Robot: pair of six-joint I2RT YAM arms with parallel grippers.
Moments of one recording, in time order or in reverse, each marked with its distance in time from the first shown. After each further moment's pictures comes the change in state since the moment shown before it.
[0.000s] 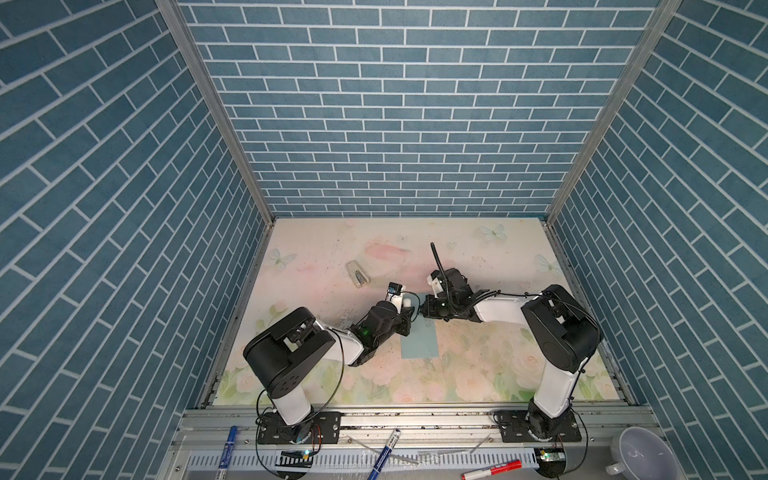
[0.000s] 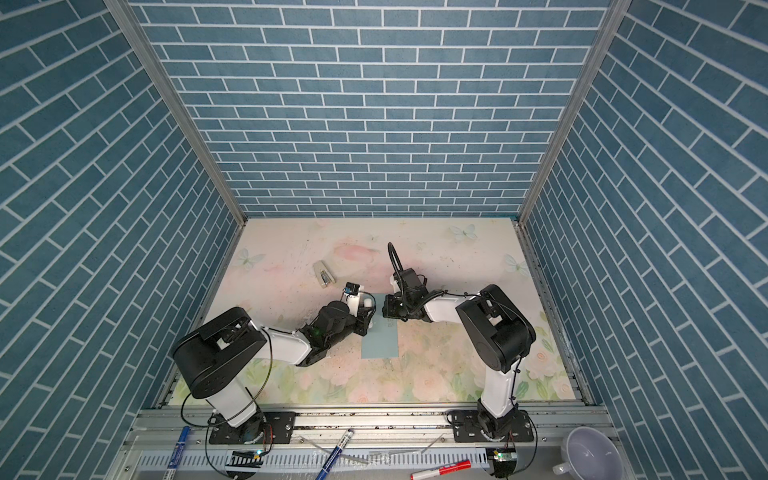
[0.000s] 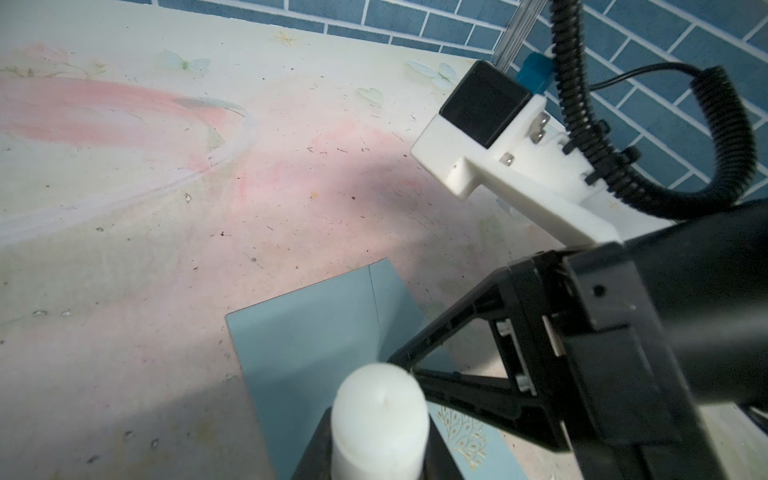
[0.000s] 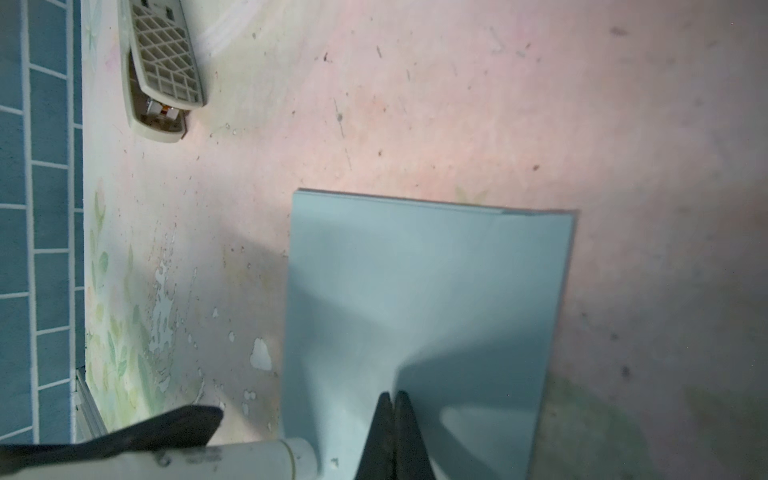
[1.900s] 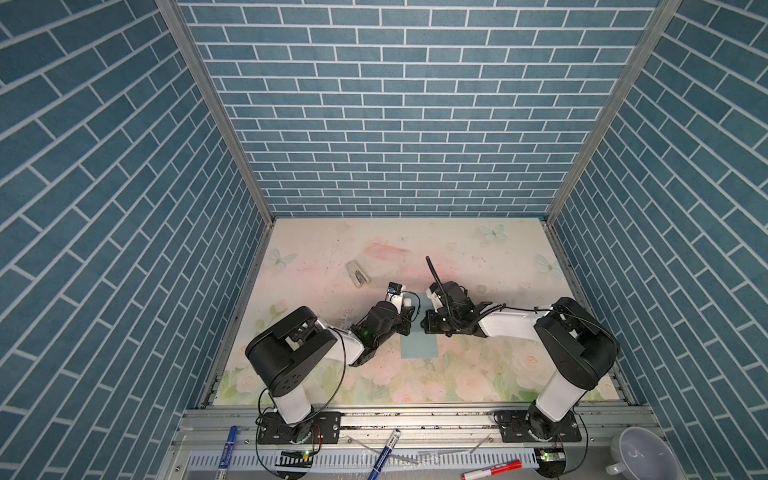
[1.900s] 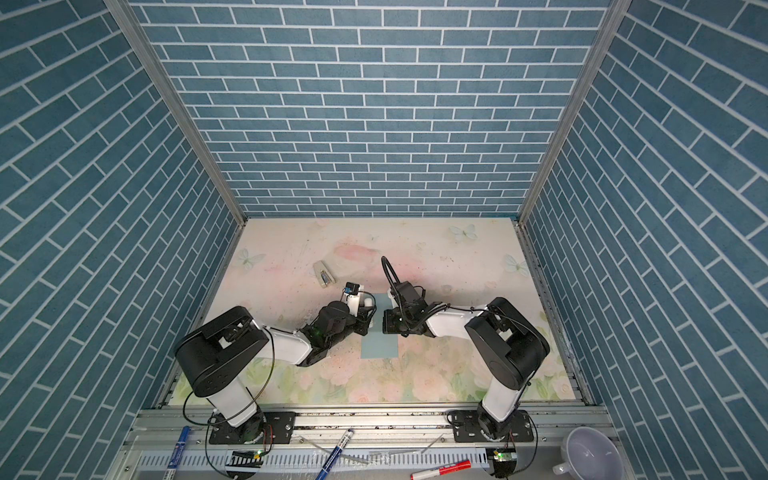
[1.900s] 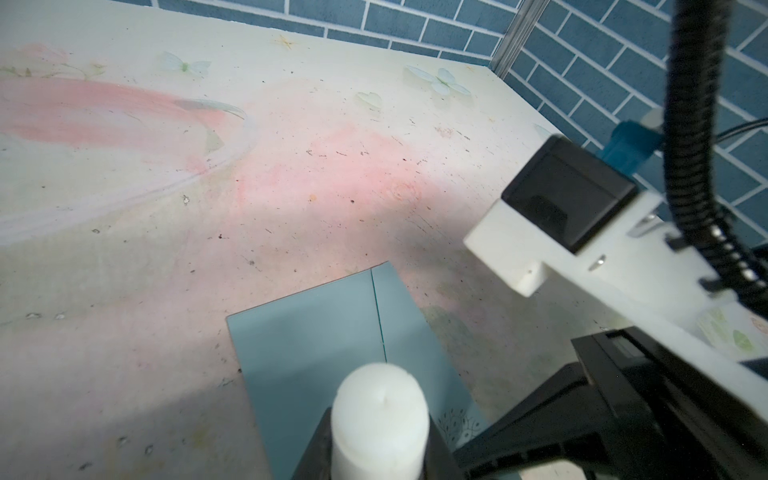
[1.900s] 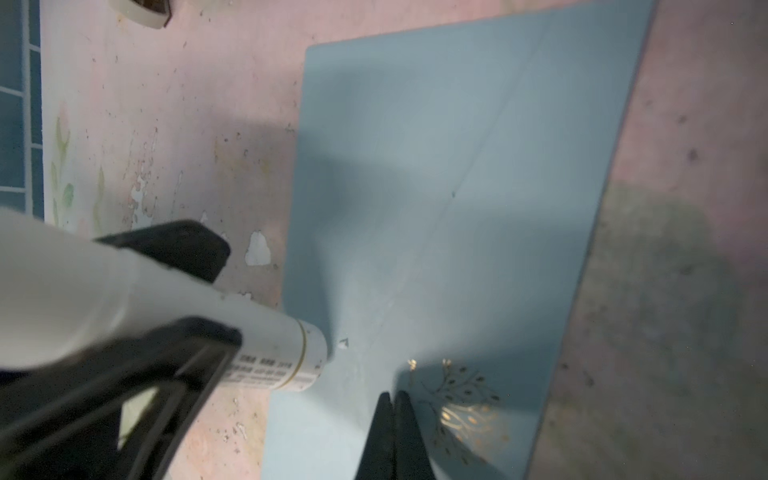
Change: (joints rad) left arm 0.000 0.008 0.000 0.018 0.005 -0.008; right arm 0.074 -0.127 -0.122 -0.039 0.068 0.004
